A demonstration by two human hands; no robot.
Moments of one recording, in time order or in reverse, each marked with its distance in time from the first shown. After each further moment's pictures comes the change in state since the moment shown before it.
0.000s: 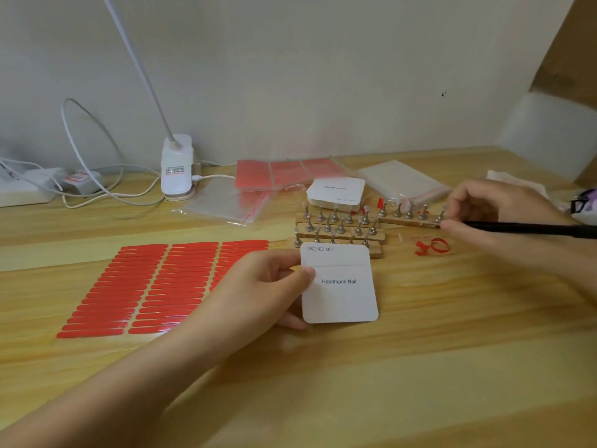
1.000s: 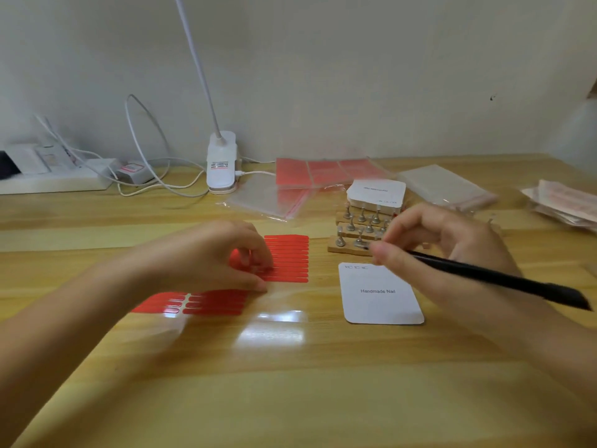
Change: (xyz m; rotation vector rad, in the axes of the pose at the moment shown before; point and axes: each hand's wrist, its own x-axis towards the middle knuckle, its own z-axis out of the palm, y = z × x) left_hand 0.007 -0.017 -0.116 0.922 -0.118 0.234; right_hand -0.010 -0.108 0.060 0.546 0.030 -0.025
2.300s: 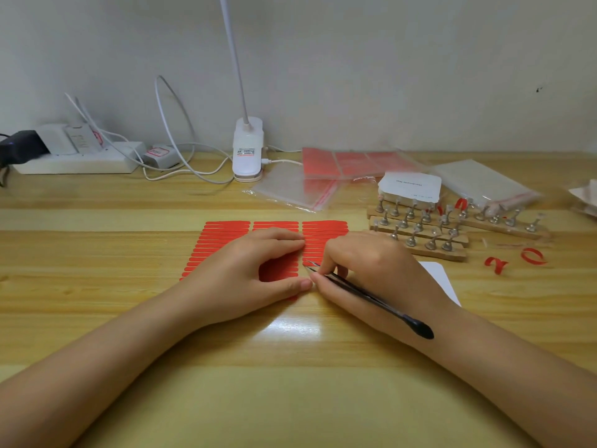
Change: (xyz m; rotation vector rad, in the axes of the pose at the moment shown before) left_hand -0.021 0.008 0.037 -0.148 0.233 -0.053; right_hand 0.024 0.019 0.081 -0.553 -0.149 -0.499
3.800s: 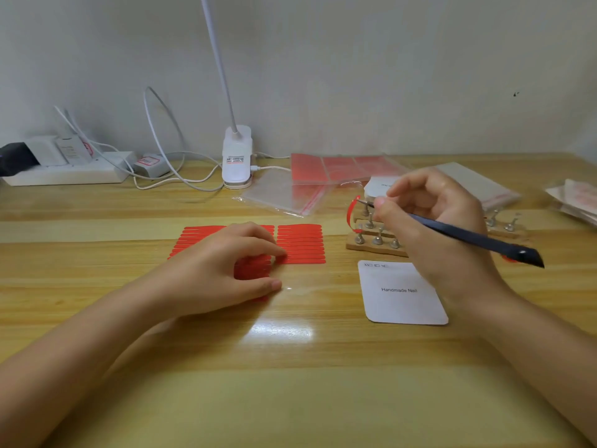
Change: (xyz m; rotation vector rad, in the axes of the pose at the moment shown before) left_hand 0.000 -0.003 -0.021 0.063 -0.068 0.029; right_hand -0.001 0.016 -0.045 0.748 0.430 0.551
